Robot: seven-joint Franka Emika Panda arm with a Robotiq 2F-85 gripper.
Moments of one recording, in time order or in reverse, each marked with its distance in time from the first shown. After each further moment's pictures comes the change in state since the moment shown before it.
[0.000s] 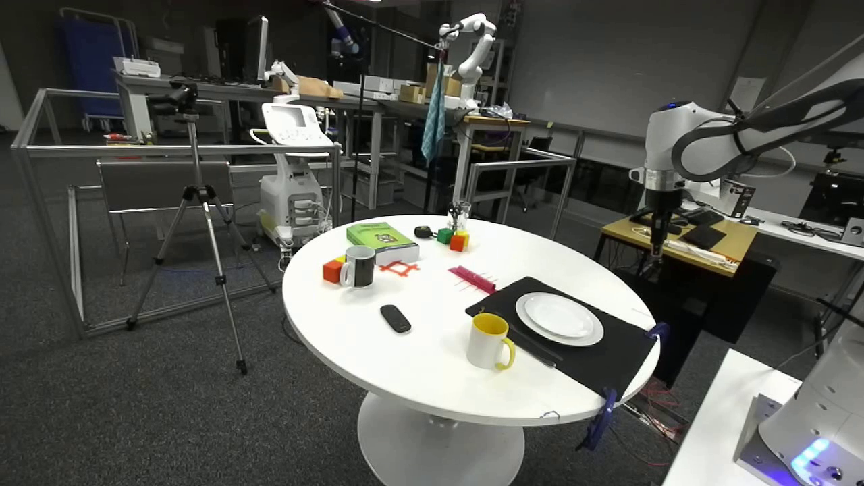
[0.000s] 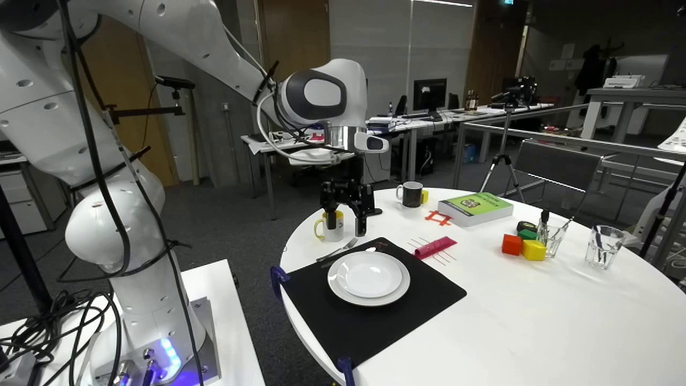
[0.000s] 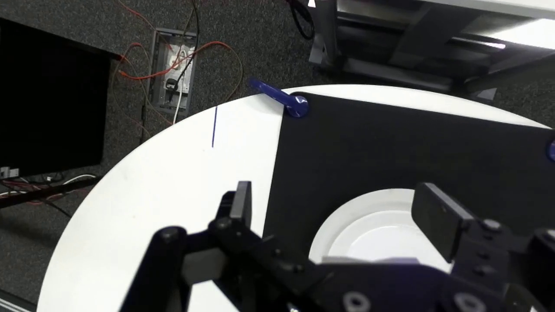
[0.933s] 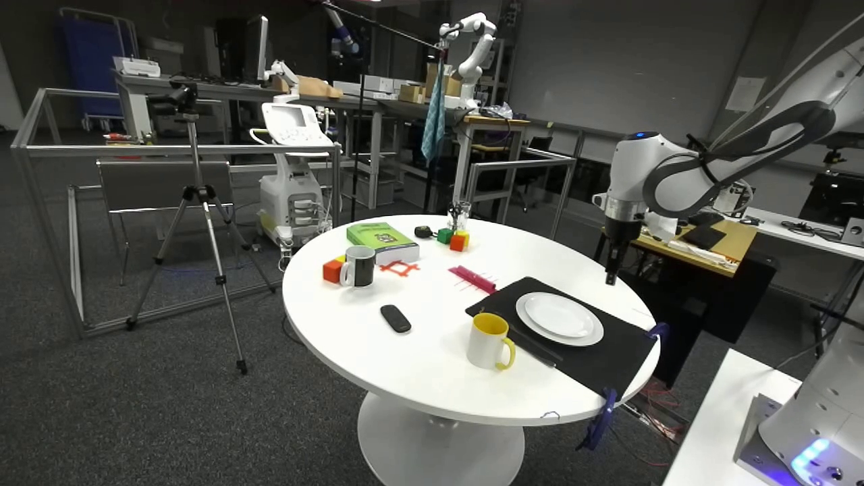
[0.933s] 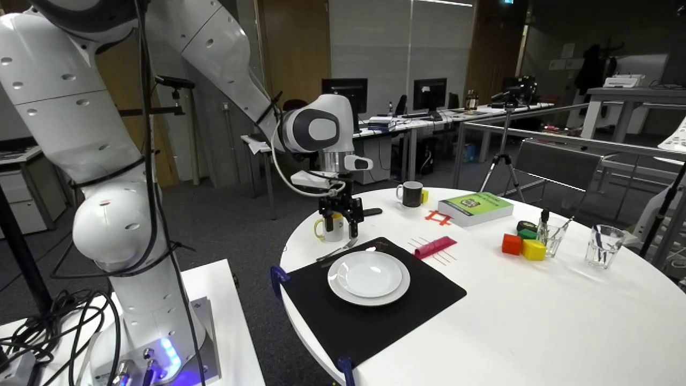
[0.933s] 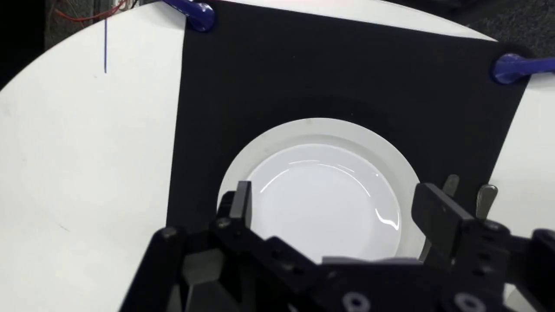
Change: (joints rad) arm 0.087 0.174 0.112 -0.036 0.103 0.272 0.158
